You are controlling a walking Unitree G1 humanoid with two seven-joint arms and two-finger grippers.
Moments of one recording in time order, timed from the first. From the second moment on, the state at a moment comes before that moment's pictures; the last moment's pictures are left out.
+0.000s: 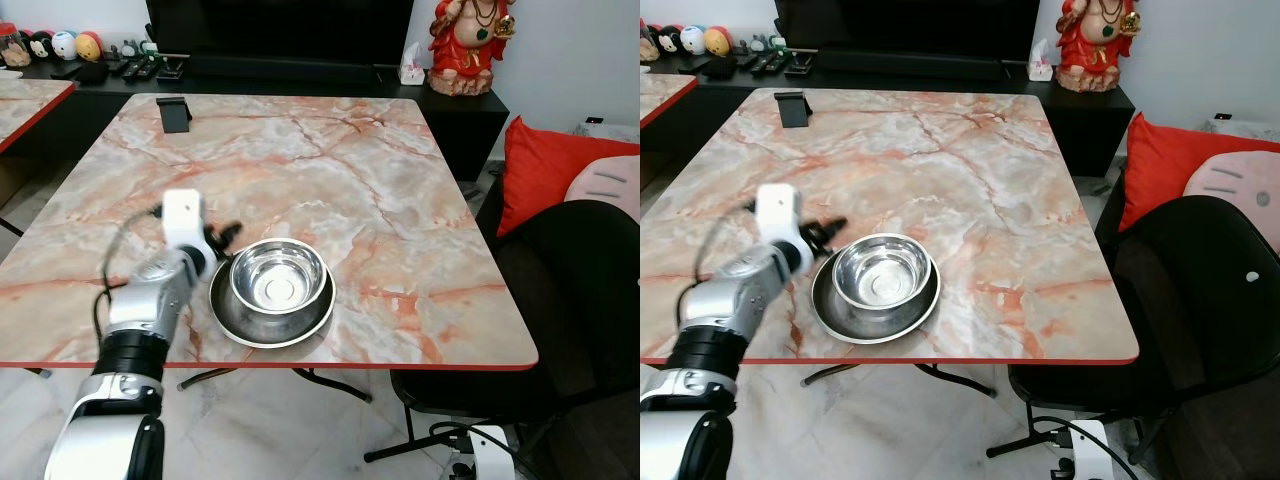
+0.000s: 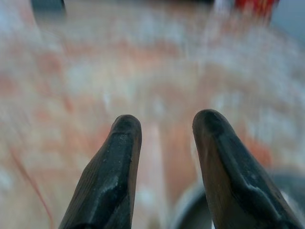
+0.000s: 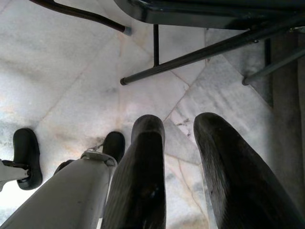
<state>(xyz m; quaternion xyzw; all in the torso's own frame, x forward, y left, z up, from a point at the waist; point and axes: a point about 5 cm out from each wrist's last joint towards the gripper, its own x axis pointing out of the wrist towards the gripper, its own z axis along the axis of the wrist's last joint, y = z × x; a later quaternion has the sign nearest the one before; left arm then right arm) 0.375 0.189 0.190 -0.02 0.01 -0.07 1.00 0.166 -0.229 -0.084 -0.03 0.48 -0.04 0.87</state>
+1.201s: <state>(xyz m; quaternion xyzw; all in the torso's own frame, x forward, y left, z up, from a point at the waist) 0.333 0.142 0.164 0.10 -0.14 -0.07 0.98 0.164 -0.225 -0.087 -0.02 0.48 -0.06 0.88</state>
